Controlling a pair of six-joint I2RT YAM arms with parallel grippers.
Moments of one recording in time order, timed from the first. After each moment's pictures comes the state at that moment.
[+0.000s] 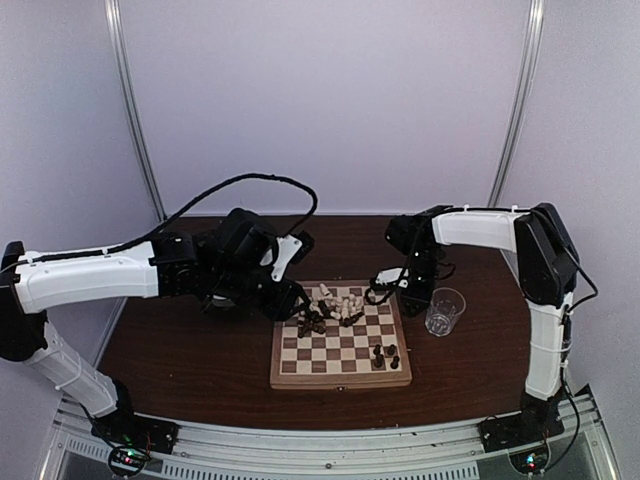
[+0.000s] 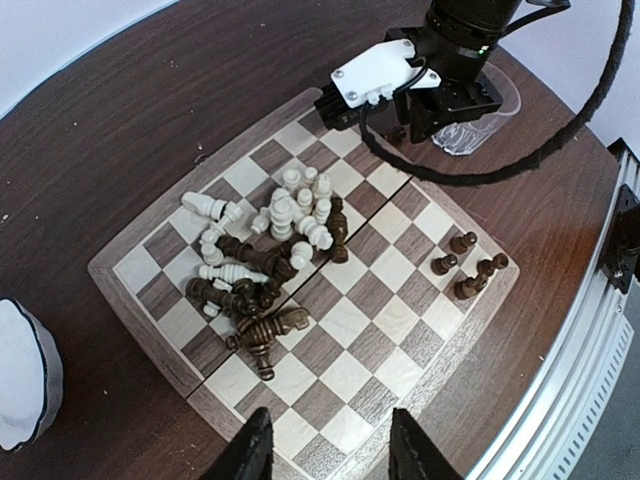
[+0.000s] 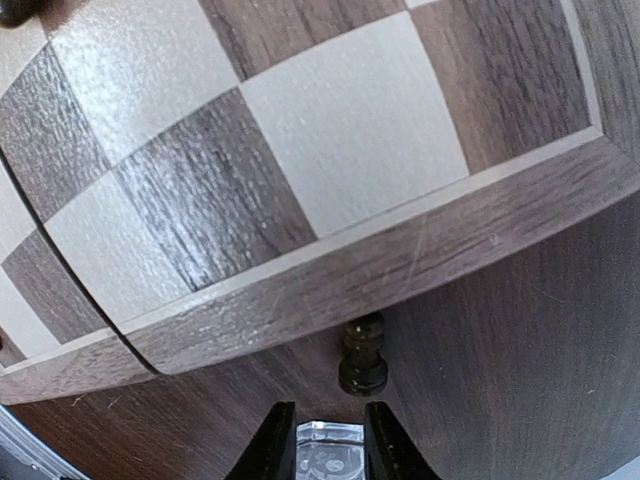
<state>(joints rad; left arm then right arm) -1.03 1.45 1.19 -0.49 -0.05 -0.28 0.54 2.03 1.55 -1.09 0.02 -0.60</state>
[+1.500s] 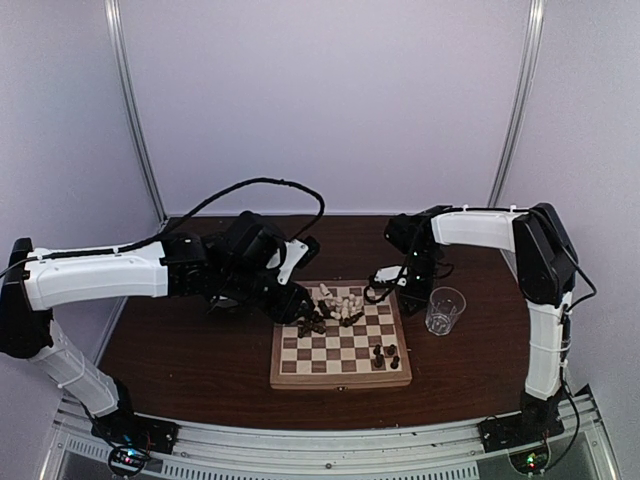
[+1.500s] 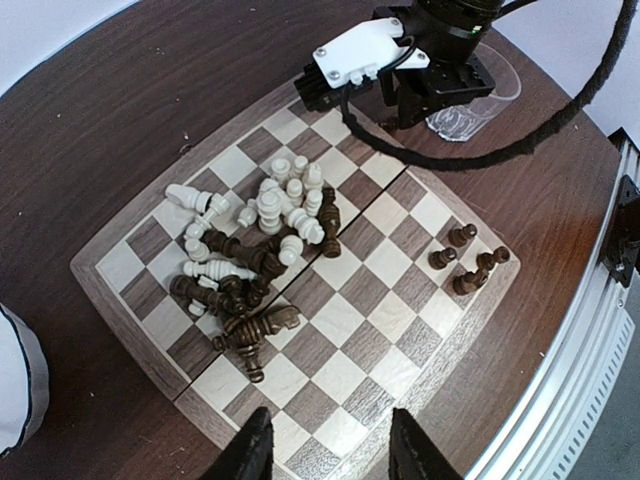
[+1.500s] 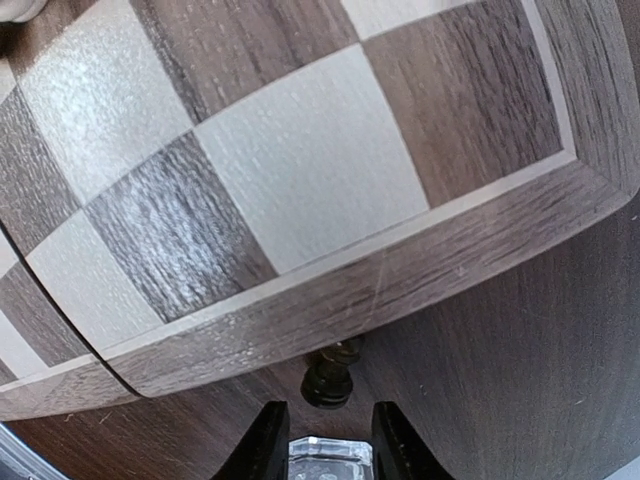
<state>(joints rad) -1.03 1.50 1.20 -0.49 -0.02 -0.28 0.54 2.05 1.55 -1.05 0.02 -0.59</state>
